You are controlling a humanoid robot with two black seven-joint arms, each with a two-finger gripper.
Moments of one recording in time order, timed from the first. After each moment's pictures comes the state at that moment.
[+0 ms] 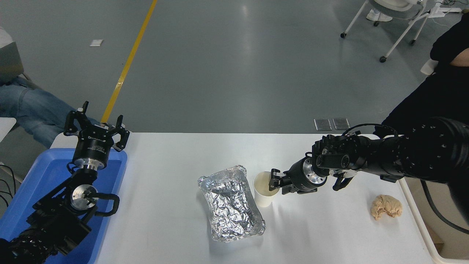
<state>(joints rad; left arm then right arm) -0.61 0.22 -0.90 -0.40 -0.07 -0.57 -0.53 1.40 0.00 -1.07 0.87 -0.01 0.36 0.15</state>
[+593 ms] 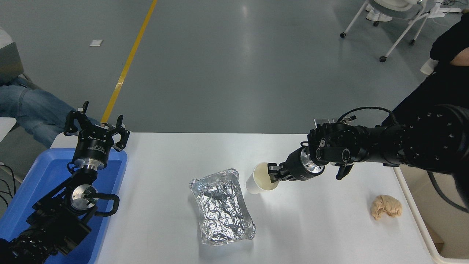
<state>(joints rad) -0.61 0.22 -0.90 -0.41 -0.07 -0.57 -0.53 1.57 0.00 -1.12 0.88 -0.15 0.37 0.19</state>
